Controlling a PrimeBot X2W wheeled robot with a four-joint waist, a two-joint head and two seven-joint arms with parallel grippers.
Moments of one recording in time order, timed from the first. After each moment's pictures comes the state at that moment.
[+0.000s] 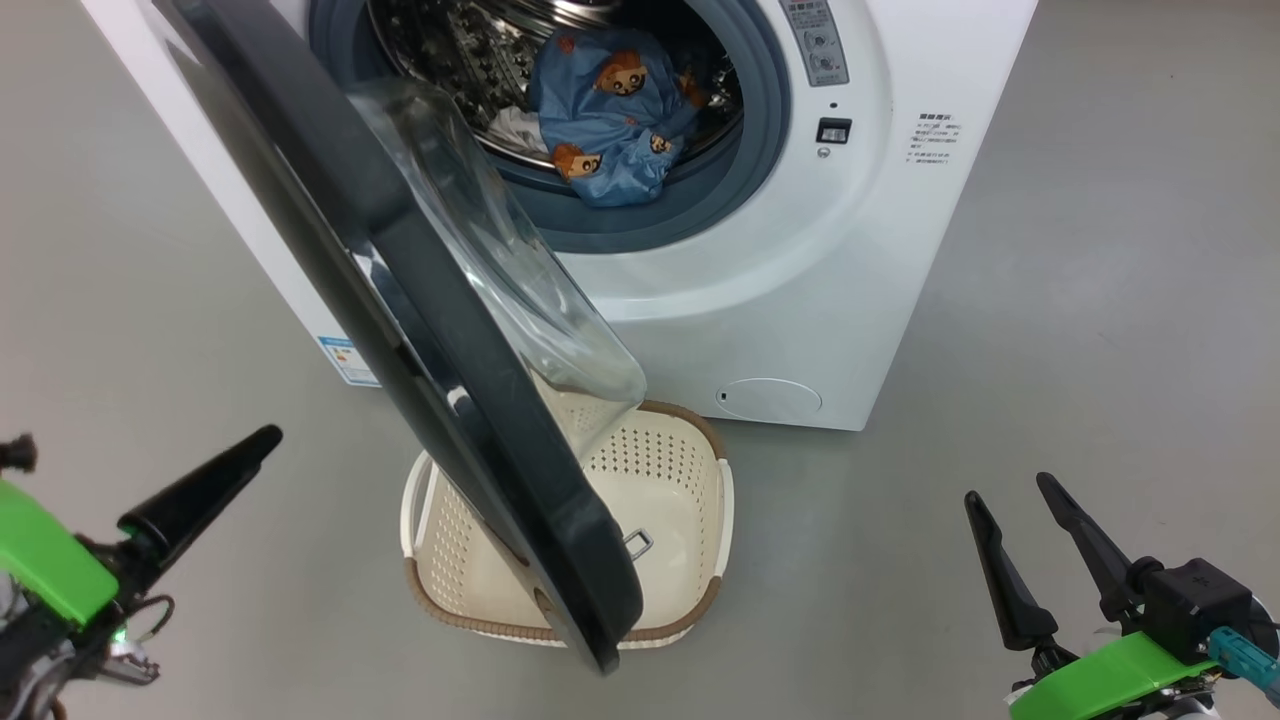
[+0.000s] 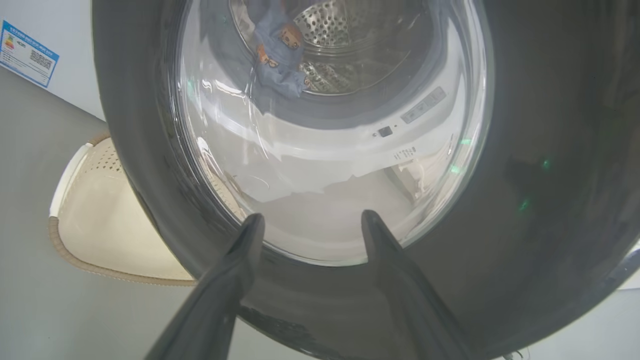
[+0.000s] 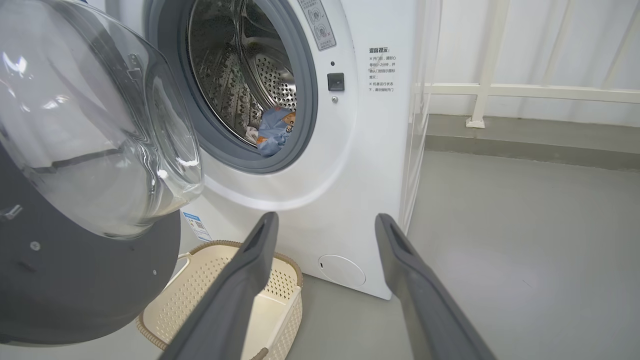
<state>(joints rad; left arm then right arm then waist) -0.25 0.36 0.08 0.08 -1.43 -0.12 0.75 -0.03 -0.23 0.14 0.17 0.31 0.13 -0.25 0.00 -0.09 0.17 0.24</state>
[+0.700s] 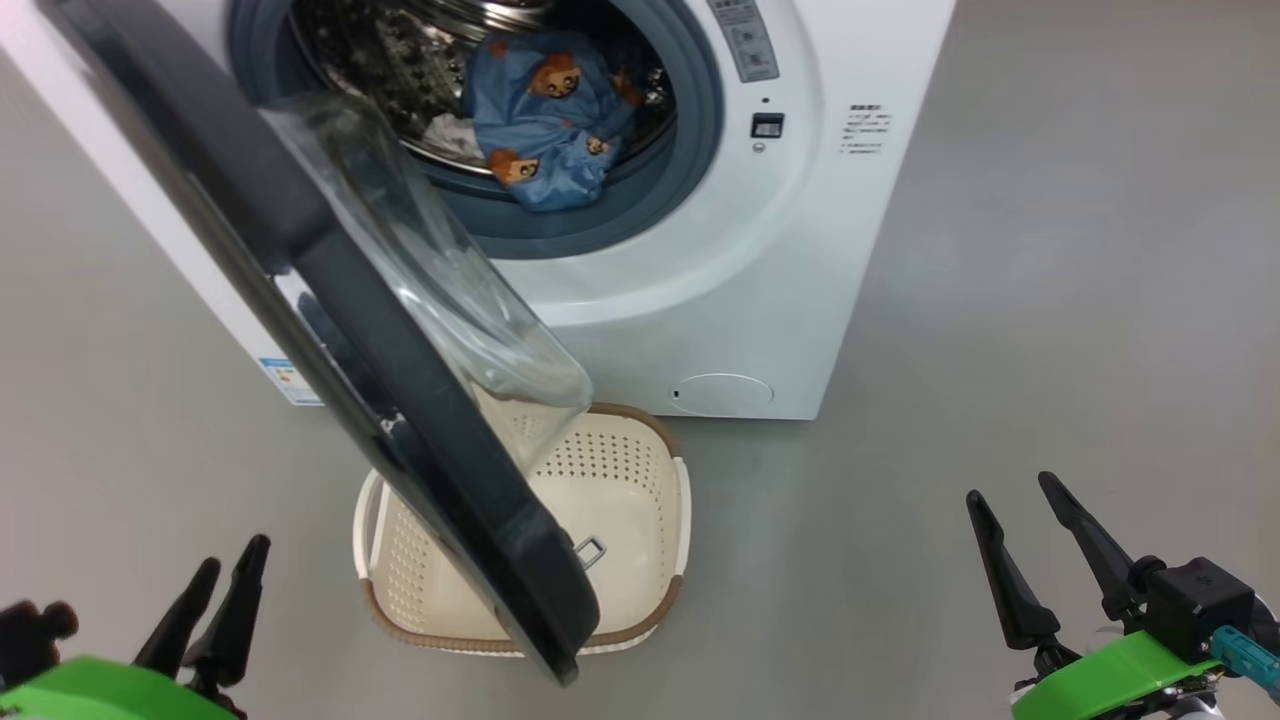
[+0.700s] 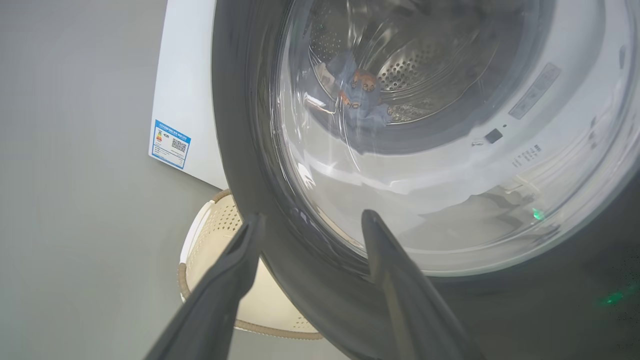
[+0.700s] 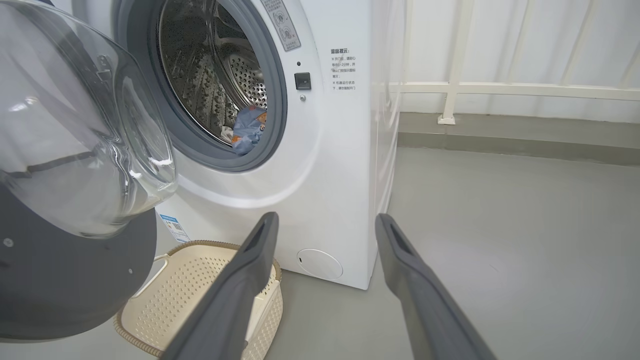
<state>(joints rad) -0.07 0.48 -0.28 0.14 -1.23 -0.12 -0.07 -0.03 -0.23 0.14 0.17 0.31 0.13 -0.25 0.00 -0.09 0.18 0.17</state>
